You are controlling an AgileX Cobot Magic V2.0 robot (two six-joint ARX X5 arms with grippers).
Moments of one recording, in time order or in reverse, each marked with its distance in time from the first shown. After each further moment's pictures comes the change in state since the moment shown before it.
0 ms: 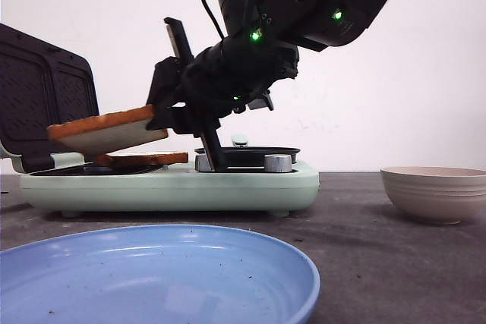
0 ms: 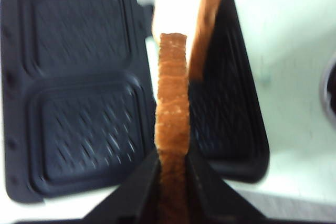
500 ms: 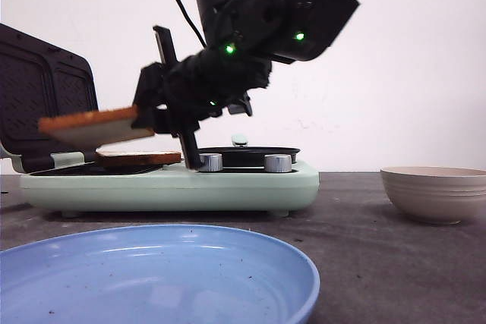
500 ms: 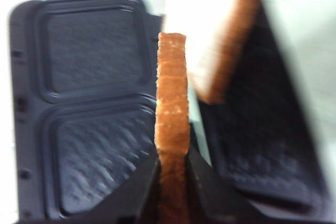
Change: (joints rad) left arm -0.010 0.000 0.000 0.000 0.000 0.000; right arm -0.001 0.134 0.190 -0.004 -0.016 0.038
